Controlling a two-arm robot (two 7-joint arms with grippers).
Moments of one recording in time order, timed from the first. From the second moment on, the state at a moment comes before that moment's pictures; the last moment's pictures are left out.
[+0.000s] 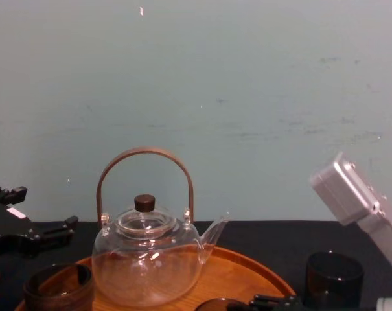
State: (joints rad) left arm -0.20 0.60 0.45 -1.41 -0.25 -0.12 0.03; right arm 0.34 0.45 -0.65 -1.35 0.32 0.09 0.63
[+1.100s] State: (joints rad) left arm -0.20 0.60 0.45 -1.41 -0.25 -0.12 0.03; right arm 0.31 0.49 -0.62 -1.40 0.36 0.09 0.65
